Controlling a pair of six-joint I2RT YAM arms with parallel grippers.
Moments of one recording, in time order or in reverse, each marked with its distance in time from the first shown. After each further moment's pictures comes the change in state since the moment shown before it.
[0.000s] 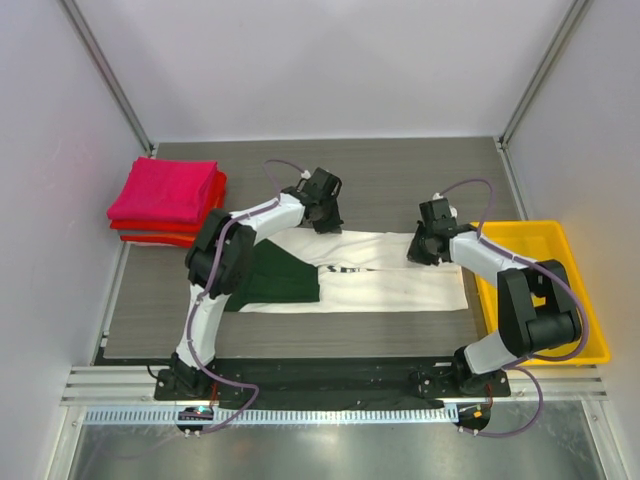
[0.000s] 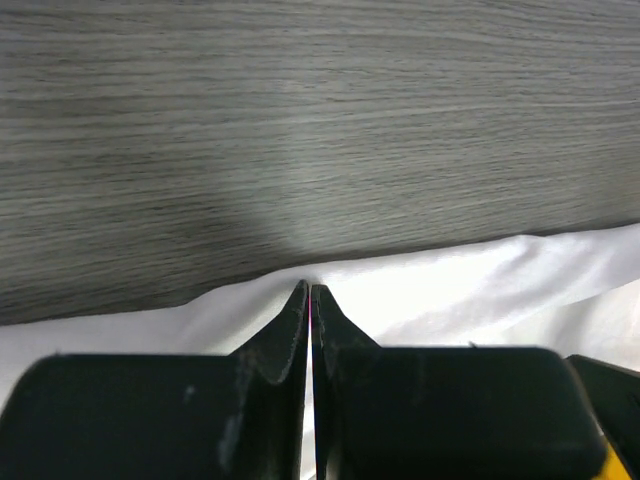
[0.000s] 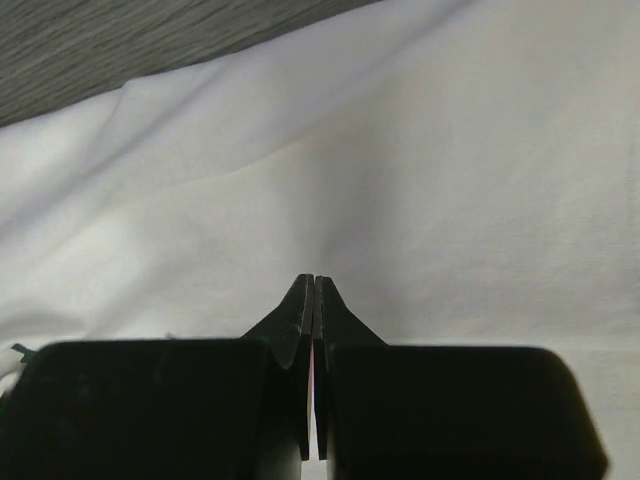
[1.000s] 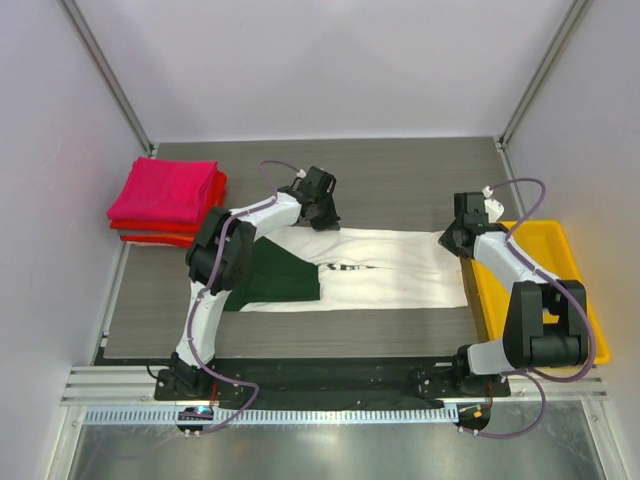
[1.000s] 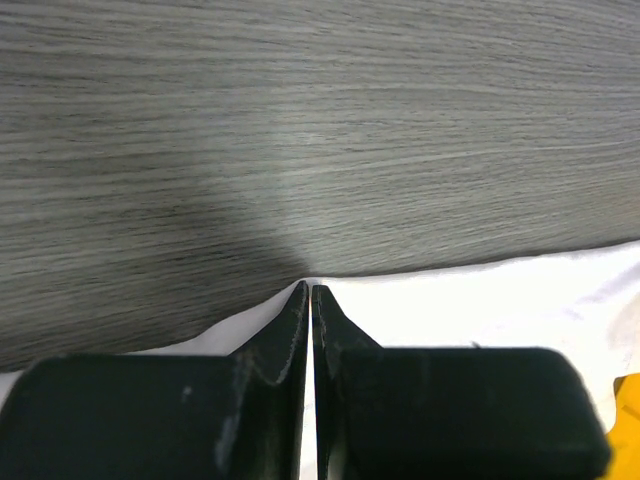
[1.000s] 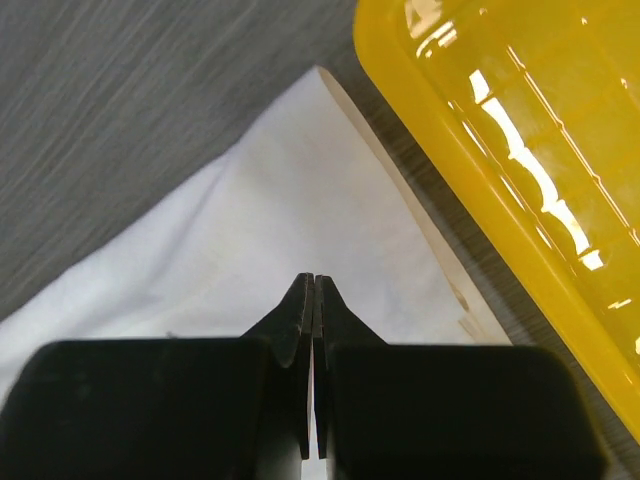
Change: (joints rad) left arm 0.040 0.036 0.009 0.052 0.034 -0.020; right arm -0.214 -0.108 -0.003 -0.036 0.182 0.099
